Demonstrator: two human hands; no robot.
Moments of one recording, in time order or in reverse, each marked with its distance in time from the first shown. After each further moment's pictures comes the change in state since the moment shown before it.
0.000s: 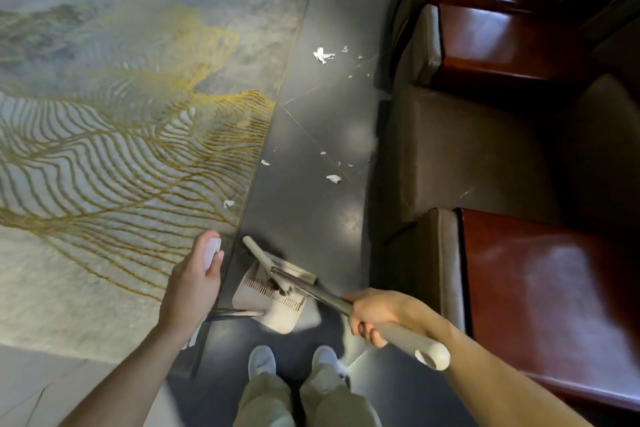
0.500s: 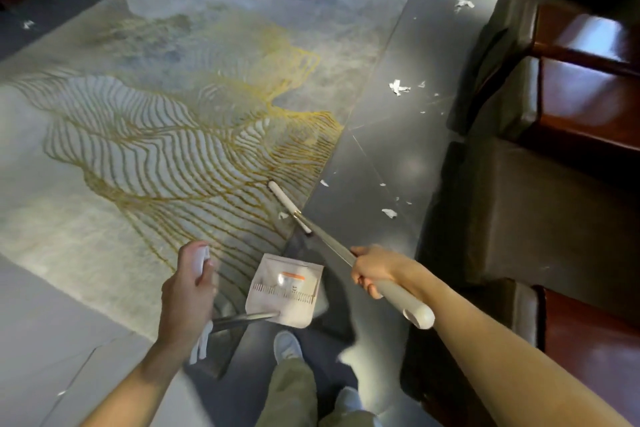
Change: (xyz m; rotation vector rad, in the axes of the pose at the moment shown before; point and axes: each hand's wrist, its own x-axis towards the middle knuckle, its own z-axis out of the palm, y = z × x) left_hand 0.016 -0.060 -0.069 -0.222 0.310 -0.274; right_hand 0.019 -0.164 0.045 -0.499 0.244 -0.275
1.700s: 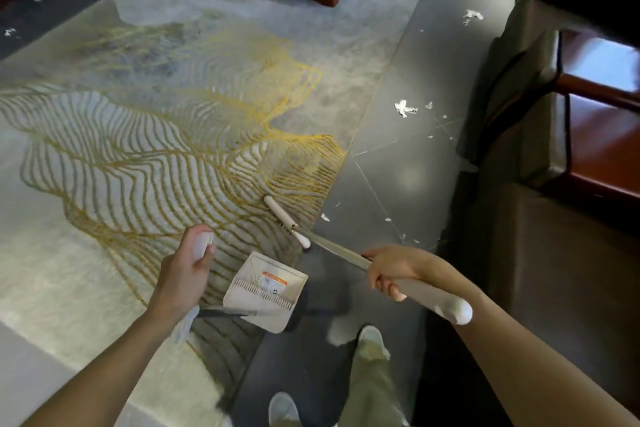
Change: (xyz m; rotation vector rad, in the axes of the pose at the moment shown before) left_hand 0.225 0.054 0.033 0.084 -0.162 0.007; right_hand 0.070 -0.149 -0.132 -0.030 -0.148 0.128
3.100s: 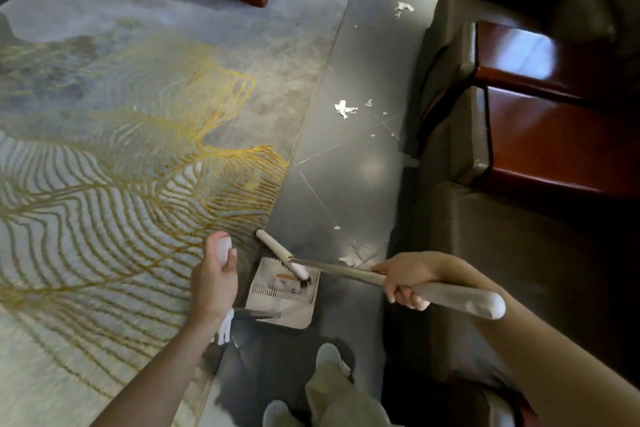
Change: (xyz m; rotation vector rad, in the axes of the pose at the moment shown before) left_hand 0.041 0.155 0.176 -0.047 0.020 0.031; right_hand -0.016 0.077 -0.178 0.126 -0.140 0.224
